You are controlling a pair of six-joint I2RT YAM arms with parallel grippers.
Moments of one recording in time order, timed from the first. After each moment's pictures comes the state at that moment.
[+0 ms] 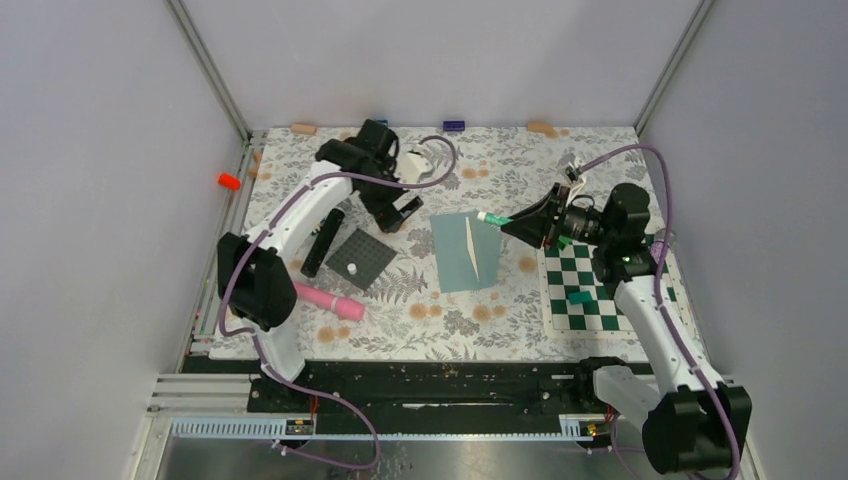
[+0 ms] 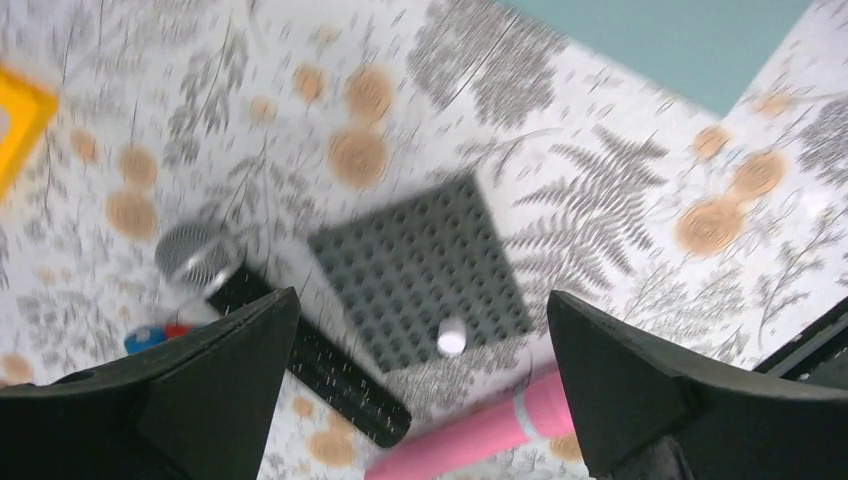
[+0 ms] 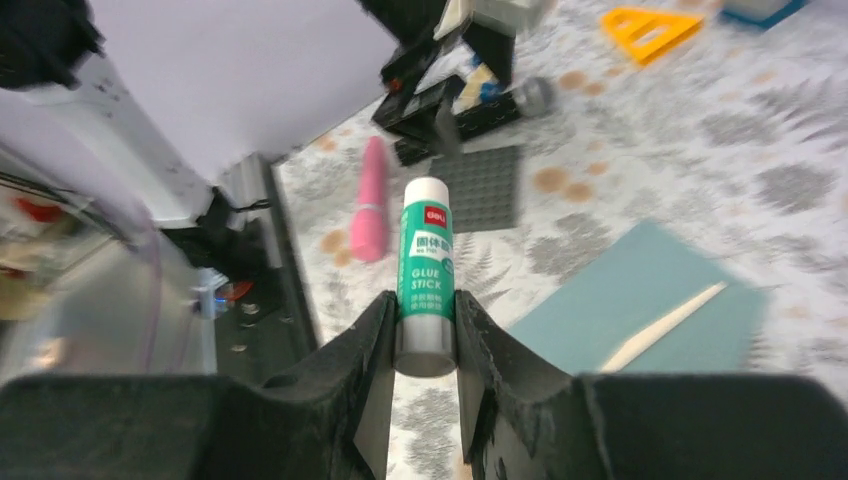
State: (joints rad) left arm -0.44 1.79 1.70 -1.04 0.18 0.53; right arm 0.09 1.02 0.73 0.22 -1.11 0.39
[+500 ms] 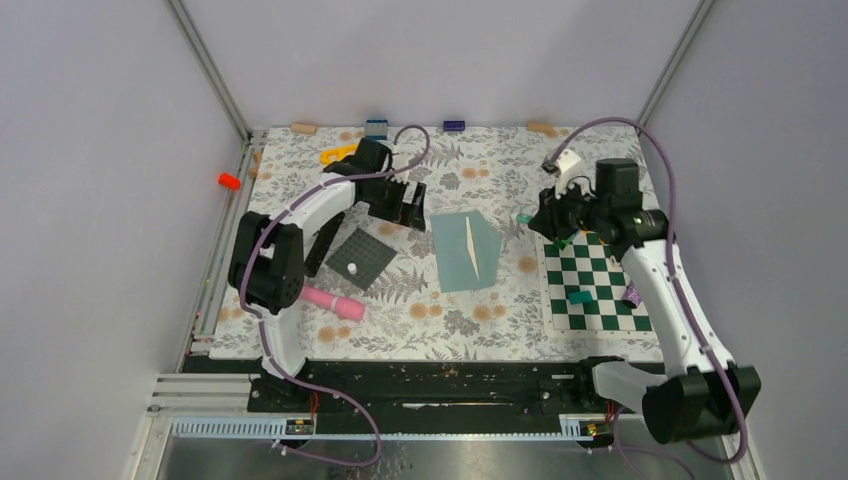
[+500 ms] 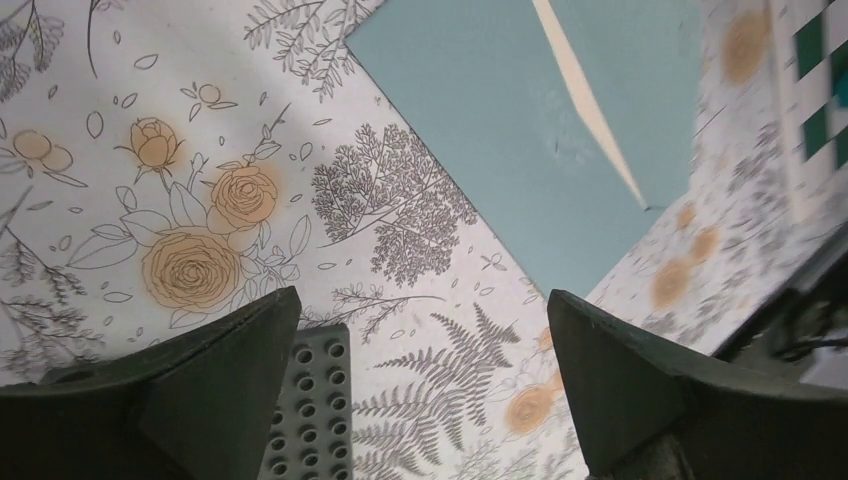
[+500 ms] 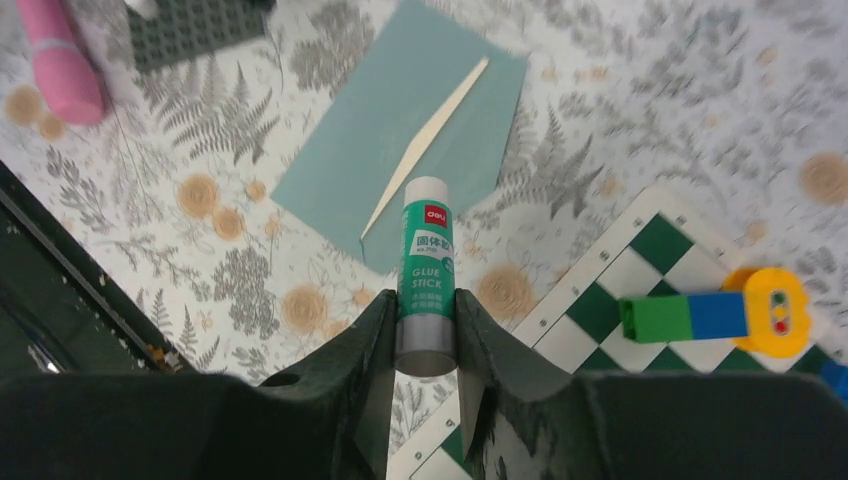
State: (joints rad) left arm -0.41 1.90 1.50 -0.65 0.43 0.01; right arm 0.10 1.11 1.11 -0.66 -0.59 -0.29
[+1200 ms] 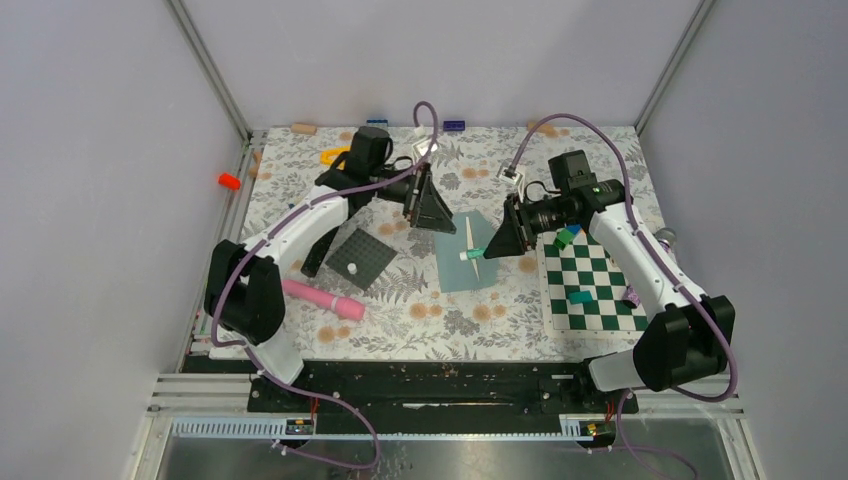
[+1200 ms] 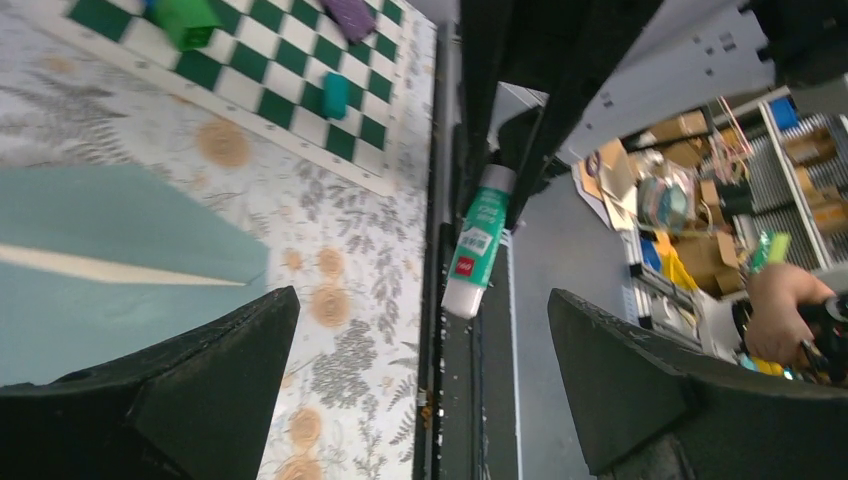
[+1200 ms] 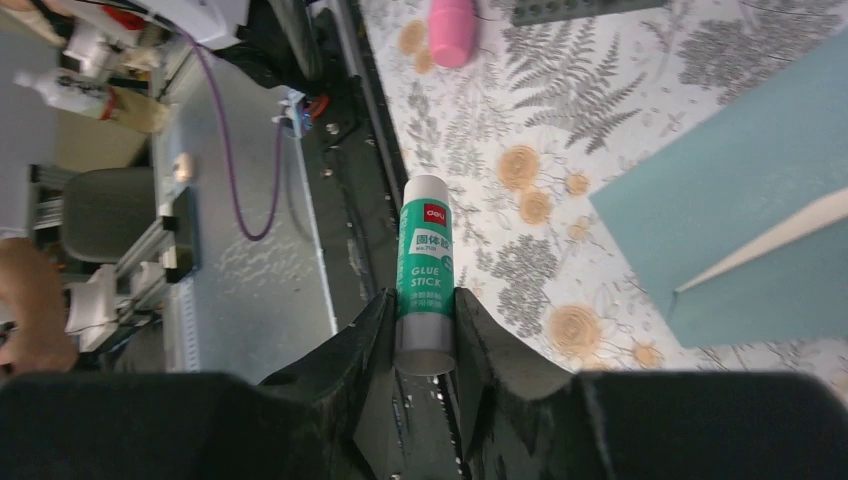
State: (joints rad) left arm -0.44 1.69 1.39 -0.25 1.19 -0.21; right arm 0.26 1.40 1.25 -0.92 -1.06 -0.31
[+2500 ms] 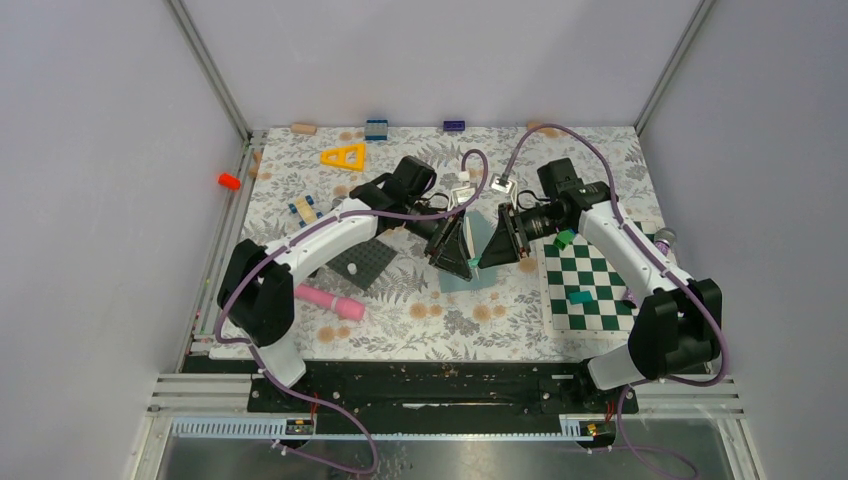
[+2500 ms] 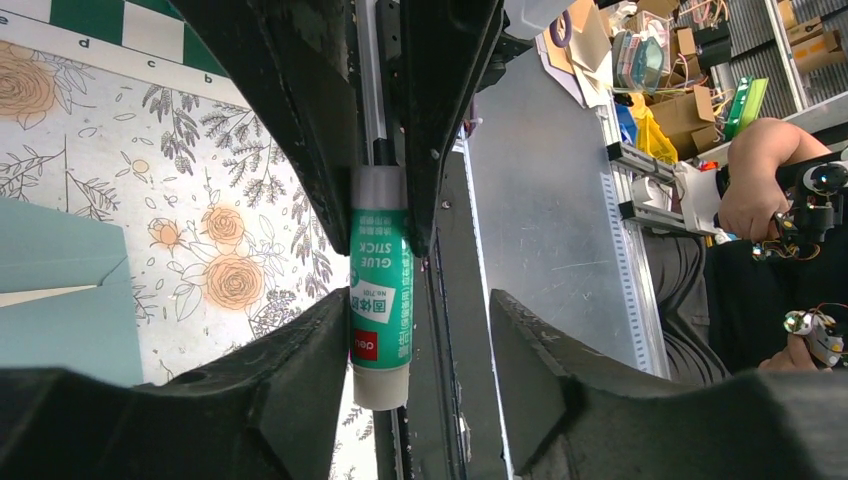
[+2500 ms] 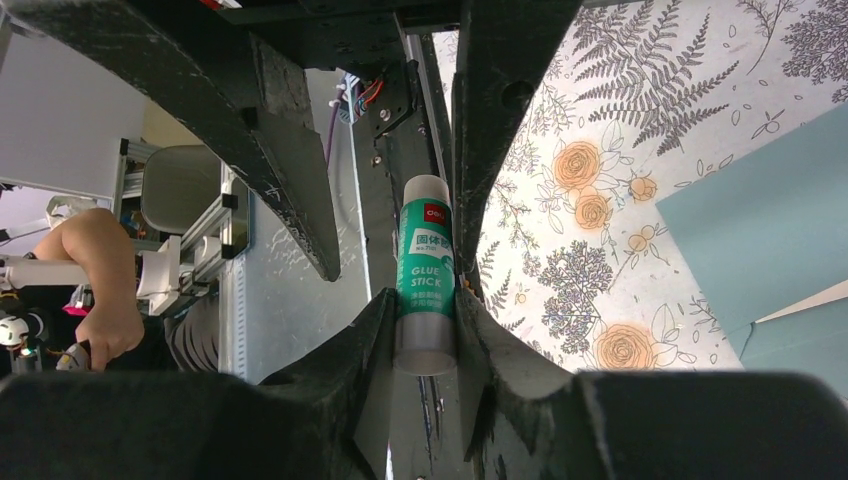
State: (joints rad) left arm -0.68 1.72 1.40 -0.52 1.19 0.07; right arm 0.29 1.47 1.21 -0.93 -1.20 -0.35
